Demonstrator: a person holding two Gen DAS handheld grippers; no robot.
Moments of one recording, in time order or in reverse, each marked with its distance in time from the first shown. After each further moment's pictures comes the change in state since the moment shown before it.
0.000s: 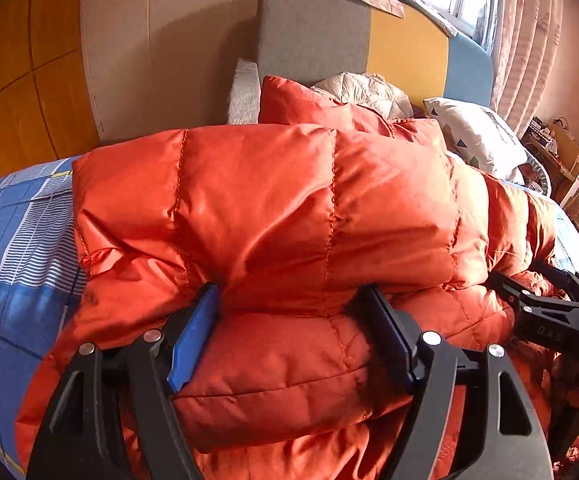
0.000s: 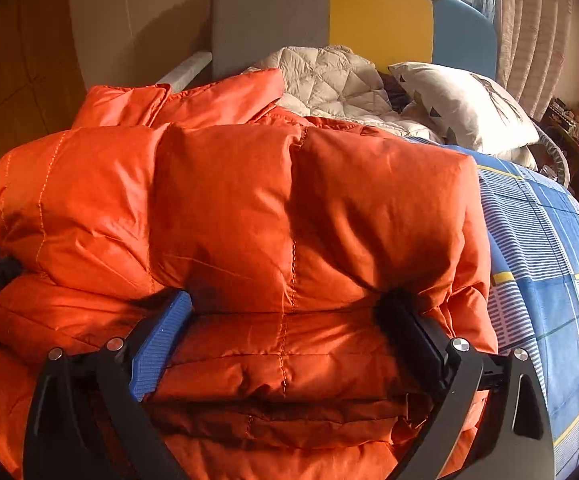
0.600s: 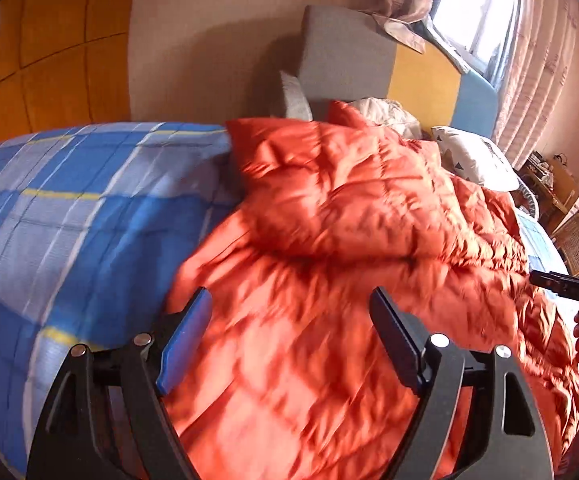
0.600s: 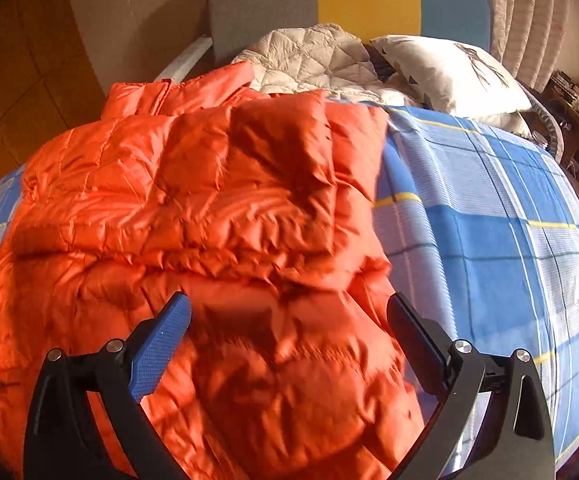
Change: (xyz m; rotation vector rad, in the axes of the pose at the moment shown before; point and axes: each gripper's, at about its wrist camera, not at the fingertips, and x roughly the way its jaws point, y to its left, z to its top) left arm -0.134 0.083 -0.088 -0.124 -0.041 -0.001; right arm -0.094 -0.064 -0.045 0.023 0.121 0.060
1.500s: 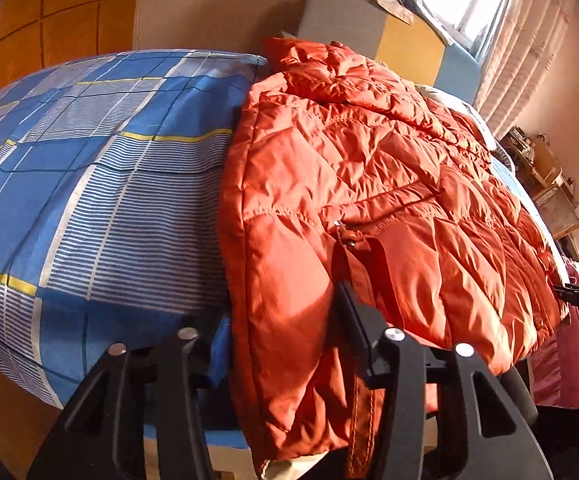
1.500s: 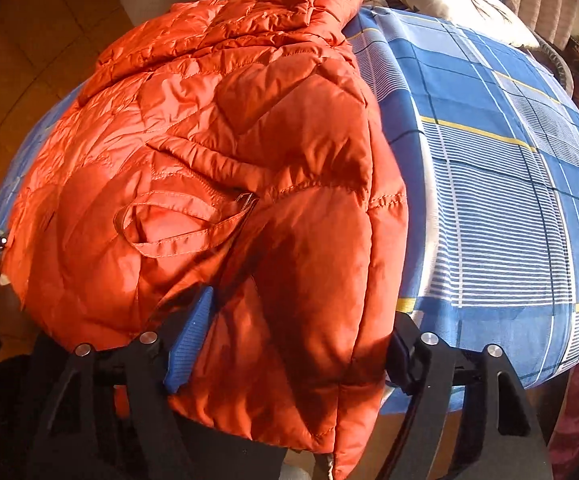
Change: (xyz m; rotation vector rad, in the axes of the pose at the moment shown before) left arm -0.083 0.042 -0.139 -0.012 0.116 -0.085; right arm -0.080 -0.038 -0.184 -0.053 0.159 0.165
